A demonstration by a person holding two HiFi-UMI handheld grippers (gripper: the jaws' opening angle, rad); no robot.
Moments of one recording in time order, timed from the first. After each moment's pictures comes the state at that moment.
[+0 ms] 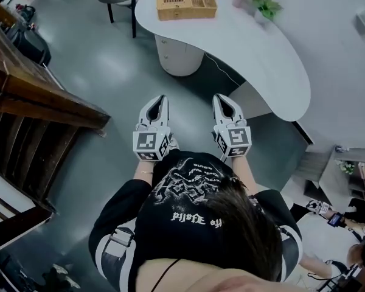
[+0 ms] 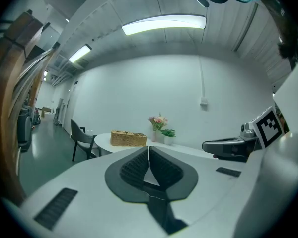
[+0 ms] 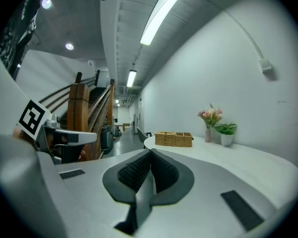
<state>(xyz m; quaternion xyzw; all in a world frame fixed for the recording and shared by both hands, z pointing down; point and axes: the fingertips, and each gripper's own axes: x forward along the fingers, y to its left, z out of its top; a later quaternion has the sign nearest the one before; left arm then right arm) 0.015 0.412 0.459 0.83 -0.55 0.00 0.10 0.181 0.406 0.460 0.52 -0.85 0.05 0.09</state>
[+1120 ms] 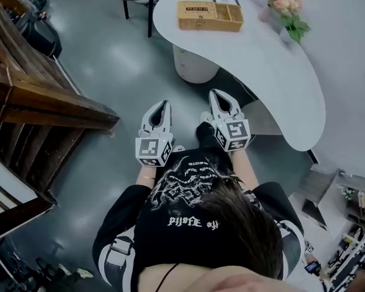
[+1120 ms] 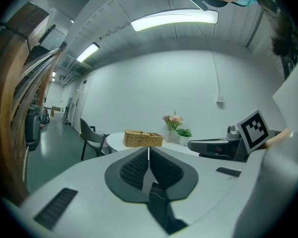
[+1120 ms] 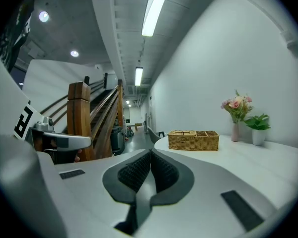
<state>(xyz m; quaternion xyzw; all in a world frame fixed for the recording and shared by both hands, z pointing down) -0.038 0.312 0.477 0.80 -0.59 0.01 0.12 0.103 0.259 0.483 0.45 -0.89 0.08 0.08</state>
